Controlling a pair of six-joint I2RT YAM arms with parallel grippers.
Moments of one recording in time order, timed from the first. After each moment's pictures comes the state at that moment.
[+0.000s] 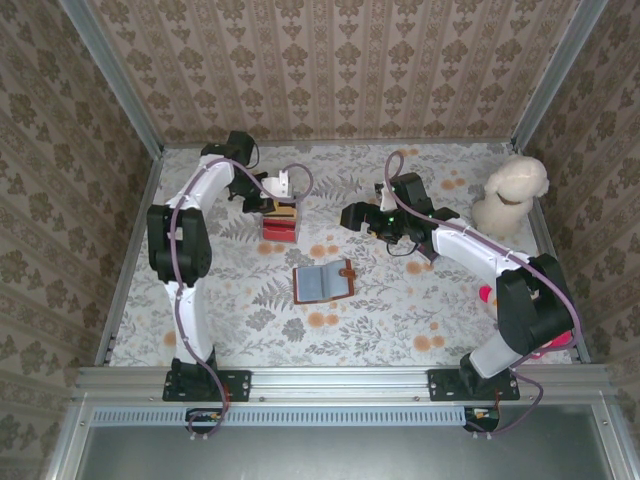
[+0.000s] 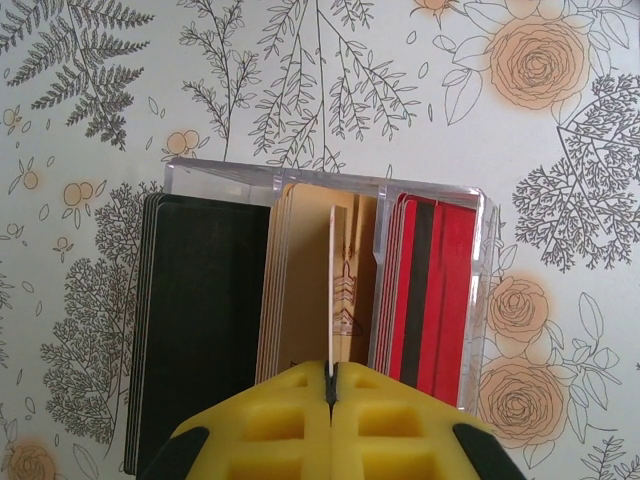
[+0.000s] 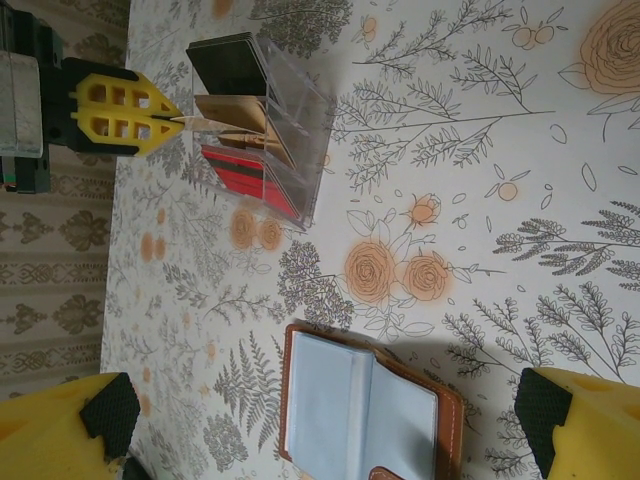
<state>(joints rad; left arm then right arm) -0.24 2.12 1.85 -1.09 0.44 1.41 0.39 1.57 1.05 -0.24 -0.46 0.66</state>
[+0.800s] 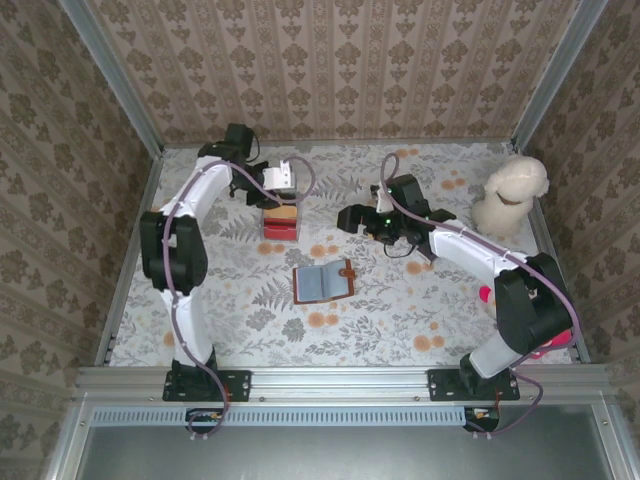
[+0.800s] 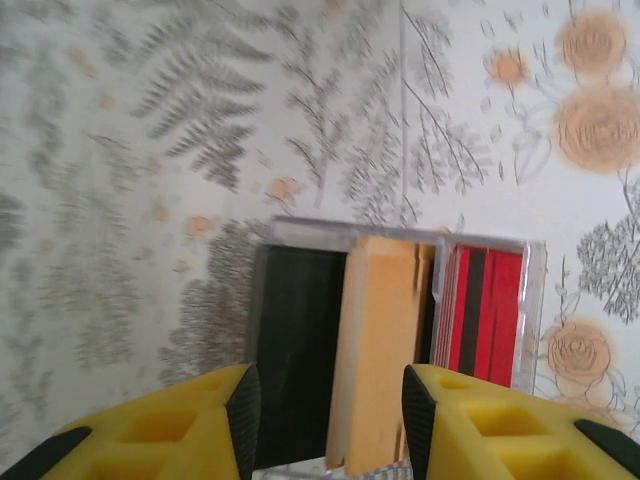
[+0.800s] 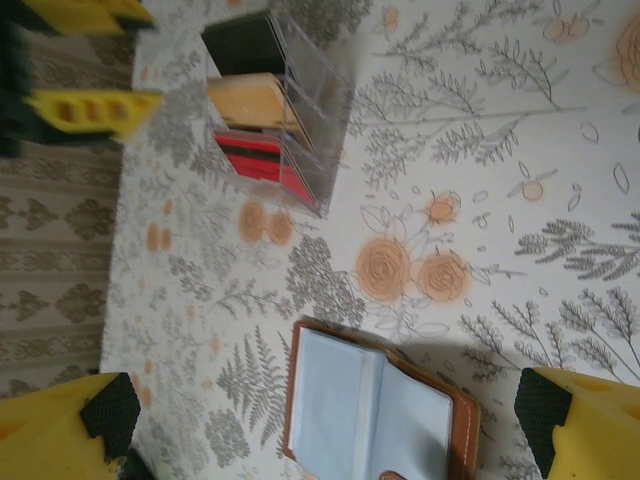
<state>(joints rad) -0.25 1.99 1.76 -0.90 0.46 1.30 0.43 1.57 1.05 -0.24 -0.43 0.64</state>
